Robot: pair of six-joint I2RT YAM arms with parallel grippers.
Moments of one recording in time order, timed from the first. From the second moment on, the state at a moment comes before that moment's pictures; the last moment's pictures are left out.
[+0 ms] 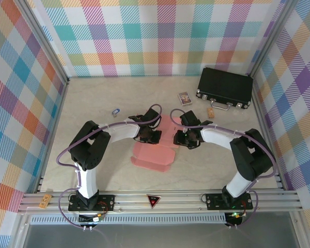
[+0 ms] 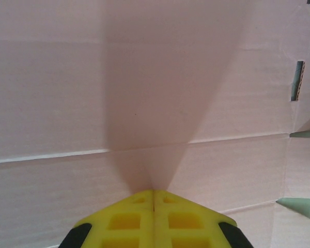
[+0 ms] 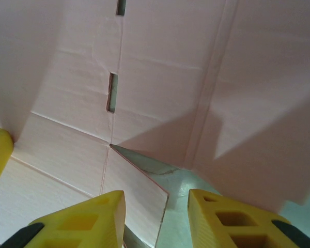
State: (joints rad) left arm -0.69 1.91 1.21 -0.49 0.13 -0.47; right arm 0.55 1.66 0.90 -0.43 -0.20 0.65
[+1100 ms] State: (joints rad) left arm -0.69 1.91 1.22 -0.48 0.12 -0.45; right arm 0.55 1.69 0.96 -0.30 -0.38 0.61
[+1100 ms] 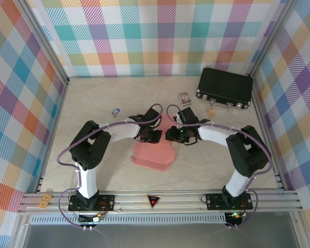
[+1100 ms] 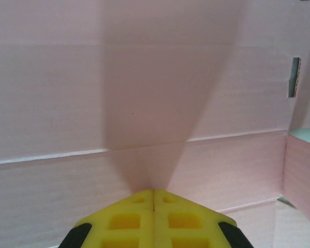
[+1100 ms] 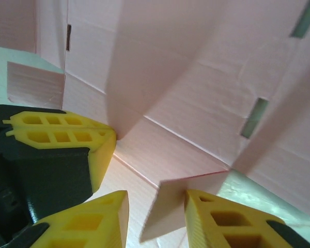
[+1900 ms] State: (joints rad) left arm -0.73 1.65 0.88 -0.35 0.11 -0.71; right arm 0.41 2.11 1.71 -0.70 -0.32 0.02
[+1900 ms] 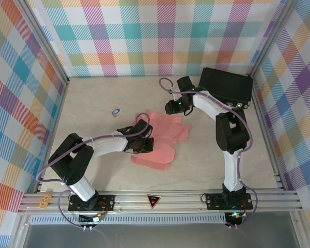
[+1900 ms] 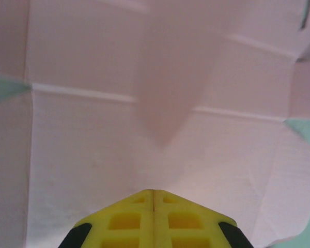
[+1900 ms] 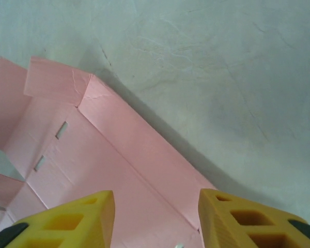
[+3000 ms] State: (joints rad) left arm -0.74 1.68 0.89 -0.37 -0.01 -0.60; right arm 0.38 2.40 2.05 -1.02 -0.48 -0.38
